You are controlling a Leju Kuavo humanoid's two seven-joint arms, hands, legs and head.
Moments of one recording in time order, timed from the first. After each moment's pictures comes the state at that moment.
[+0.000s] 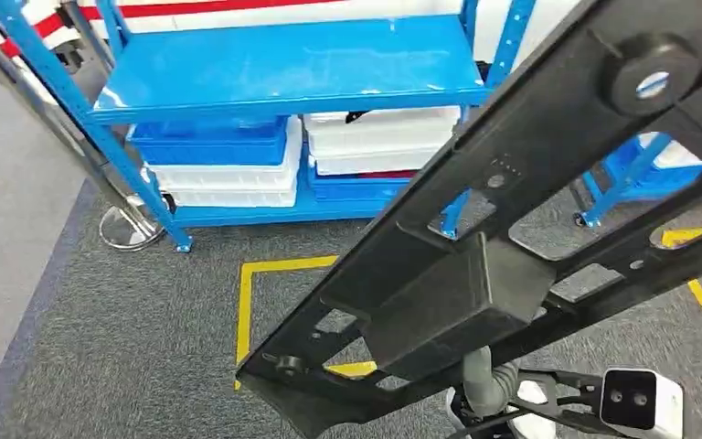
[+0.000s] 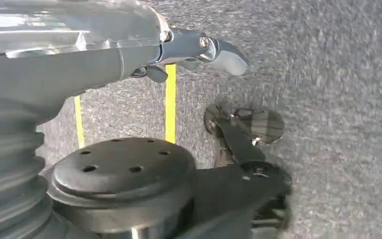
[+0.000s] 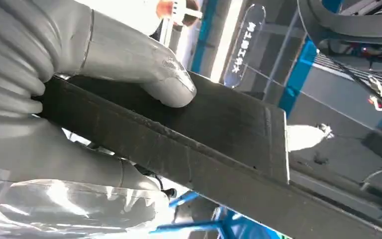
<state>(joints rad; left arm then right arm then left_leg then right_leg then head) -0.11 -0.02 -1.26 -0.14 1.47 0.28 -0.13 -0.06 0.09 0.36 -1.86 -0.24 0.56 -0.69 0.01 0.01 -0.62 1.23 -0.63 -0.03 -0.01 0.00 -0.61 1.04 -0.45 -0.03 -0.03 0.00</state>
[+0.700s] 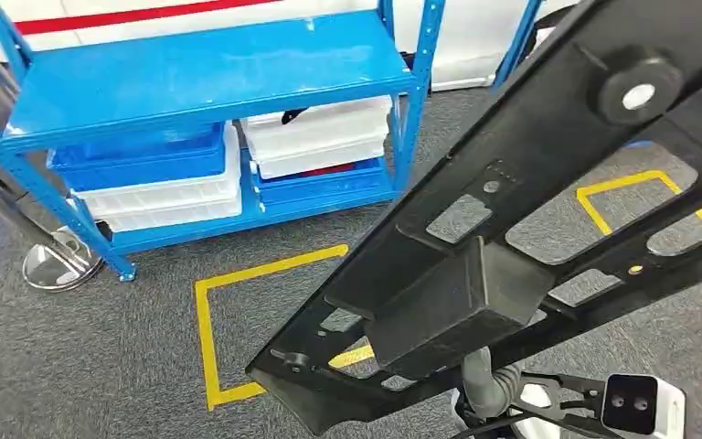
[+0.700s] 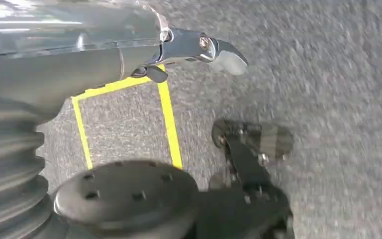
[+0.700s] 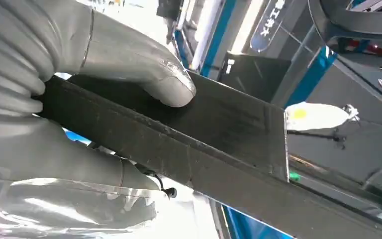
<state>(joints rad) -0.12 -0.02 -1.27 -0.14 1.47 0.28 -0.13 -0.05 0.09 0.33 -1.86 -0.22 0.56 -0.69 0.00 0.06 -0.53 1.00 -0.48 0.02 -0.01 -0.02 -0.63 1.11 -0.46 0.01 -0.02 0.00</state>
